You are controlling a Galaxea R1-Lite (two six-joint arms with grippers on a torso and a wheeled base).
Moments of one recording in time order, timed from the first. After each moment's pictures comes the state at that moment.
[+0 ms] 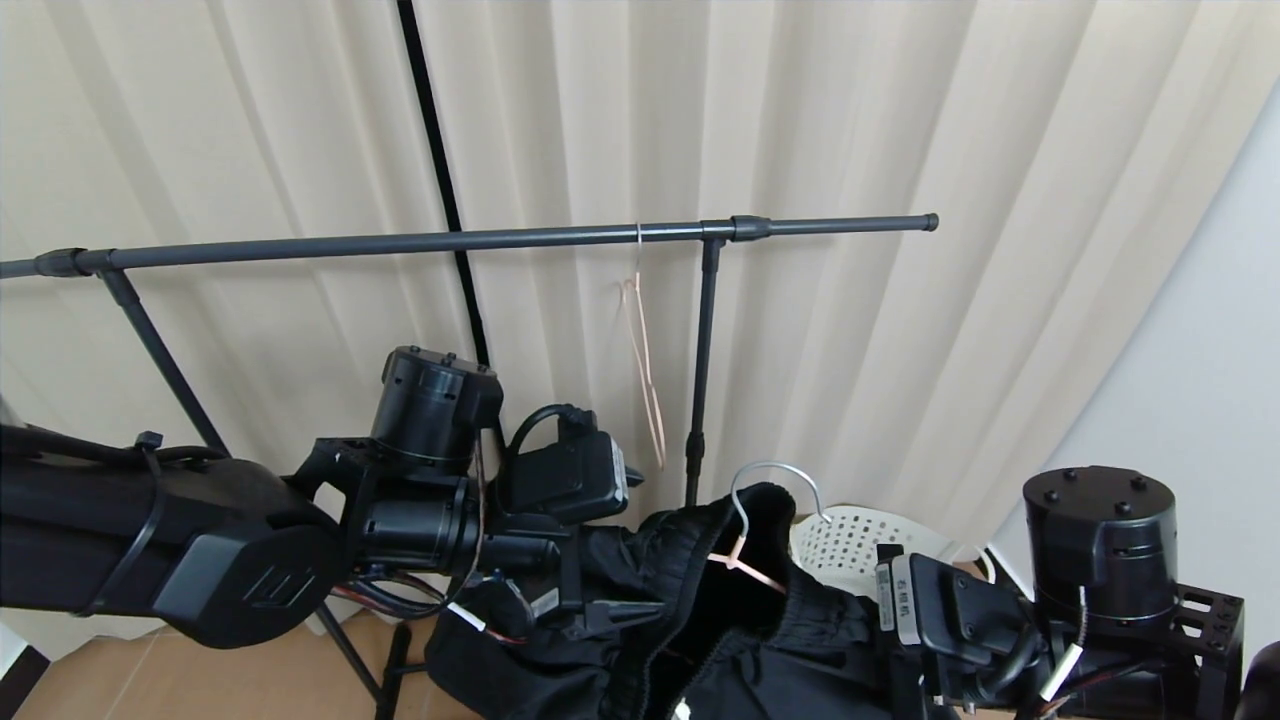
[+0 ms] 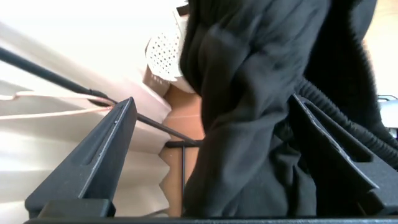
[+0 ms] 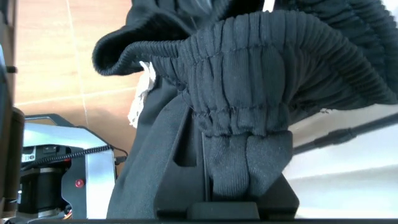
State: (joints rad) left arm -0.56 1.81 -0.87 -0.35 -0.57 0.80; right arm 0.60 1.68 -0.38 -0.82 0.53 -0.58
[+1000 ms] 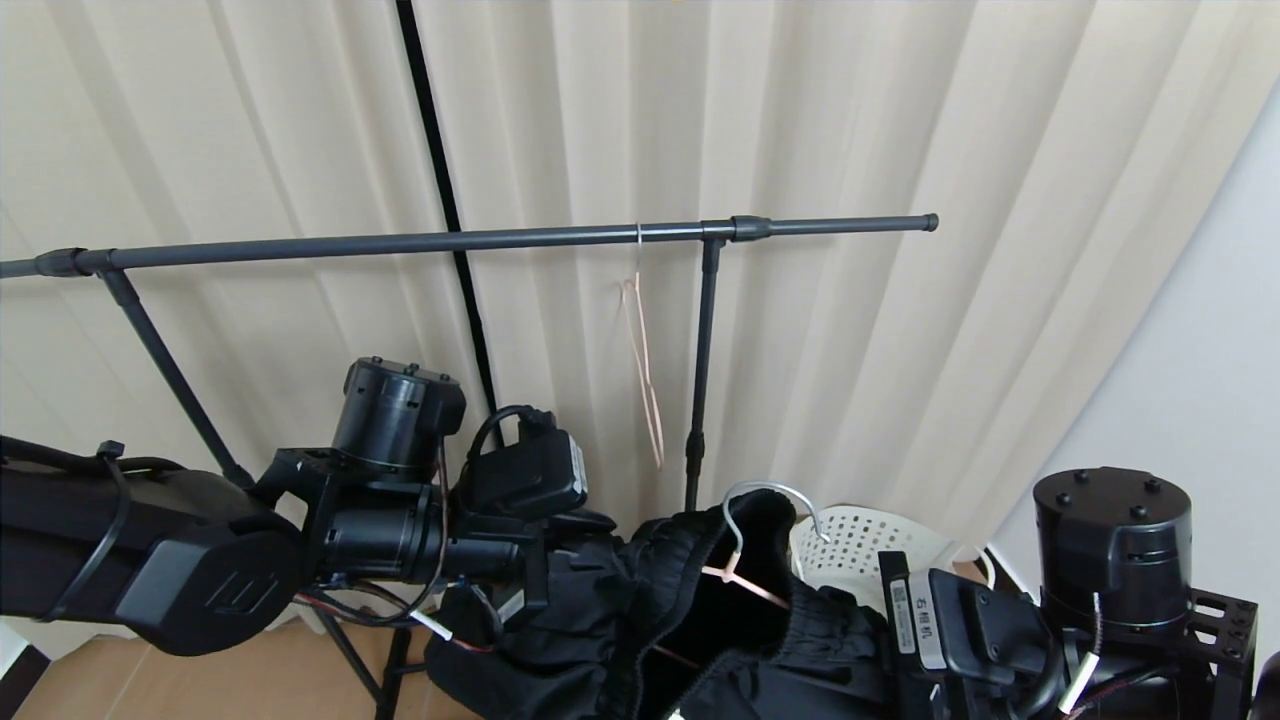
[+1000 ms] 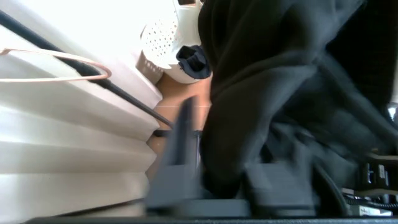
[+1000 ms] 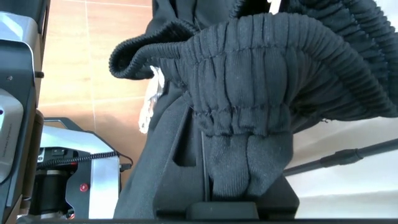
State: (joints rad) left arm -0.50 1.79 -0.80 -0.35 -0.59 0.75; right arm 0.61 1.66 -0.37 -0.82 0.59 -0.60
